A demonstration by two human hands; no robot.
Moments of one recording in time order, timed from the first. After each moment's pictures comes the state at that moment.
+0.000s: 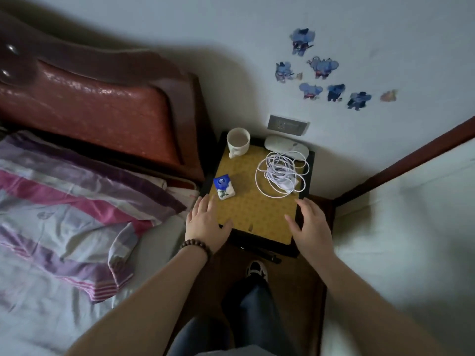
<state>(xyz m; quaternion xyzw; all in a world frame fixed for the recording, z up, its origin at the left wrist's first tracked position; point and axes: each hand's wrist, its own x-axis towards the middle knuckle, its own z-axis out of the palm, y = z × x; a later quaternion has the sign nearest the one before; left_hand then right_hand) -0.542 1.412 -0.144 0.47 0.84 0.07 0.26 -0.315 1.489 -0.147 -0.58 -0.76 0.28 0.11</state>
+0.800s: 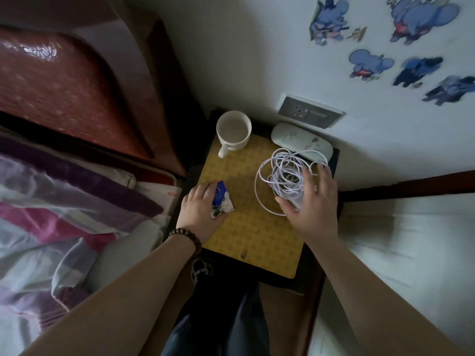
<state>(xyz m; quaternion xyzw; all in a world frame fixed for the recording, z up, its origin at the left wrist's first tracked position) -0.588 1.522 -0.276 0.52 0.81 0.09 0.26 -0.366 1.629 -0.251 -0.58 -0.80 0.17 0.04</state>
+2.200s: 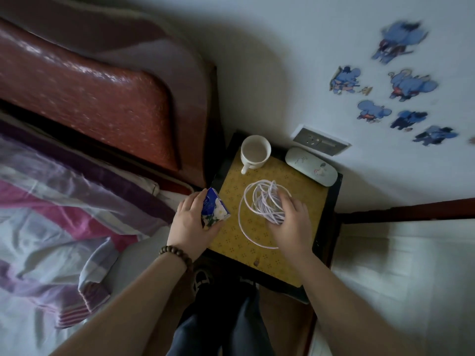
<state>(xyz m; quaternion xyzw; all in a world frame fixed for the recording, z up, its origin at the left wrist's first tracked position) -0.629 1.479 -0.203 0.43 0.83 0.21 0.28 -0.432 1.586 -0.218 -0.56 -0.79 0.25 0.08</state>
